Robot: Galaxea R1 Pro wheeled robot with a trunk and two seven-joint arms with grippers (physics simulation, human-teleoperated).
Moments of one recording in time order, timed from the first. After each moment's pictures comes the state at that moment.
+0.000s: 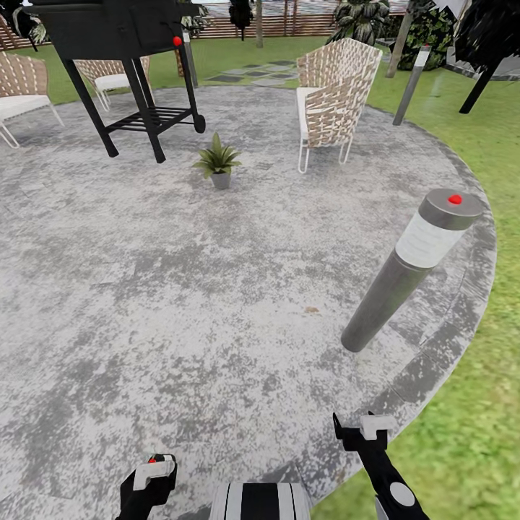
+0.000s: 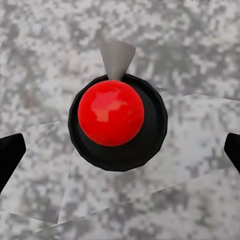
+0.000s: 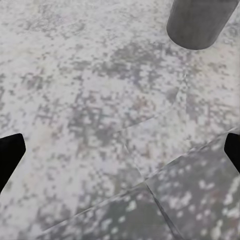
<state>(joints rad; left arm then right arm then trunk) -0.33 0.01 0.16 -0.36 -0.06 -0.37 0.00 -0.26 -0.04 0.01 -0.81 0.01 -0.26 0.00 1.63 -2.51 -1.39</state>
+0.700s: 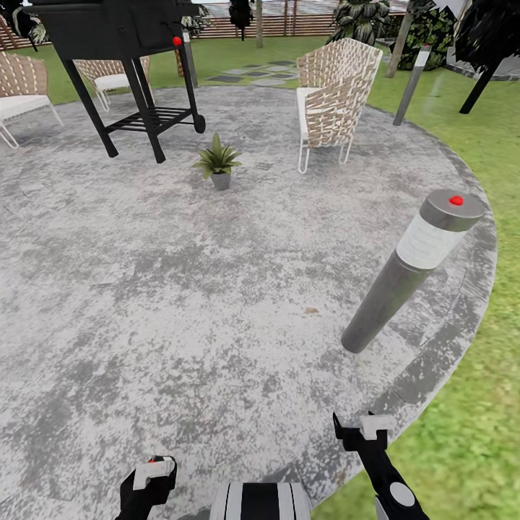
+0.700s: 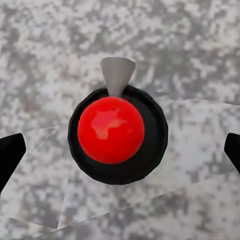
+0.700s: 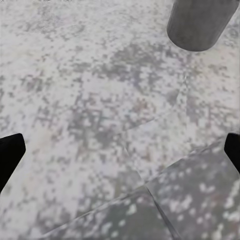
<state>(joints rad) -0.33 0.01 0.16 -0.36 -0.06 -0.37 0.00 -0.26 -0.04 0.01 -0.81 0.01 -0.26 0.00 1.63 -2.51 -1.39</state>
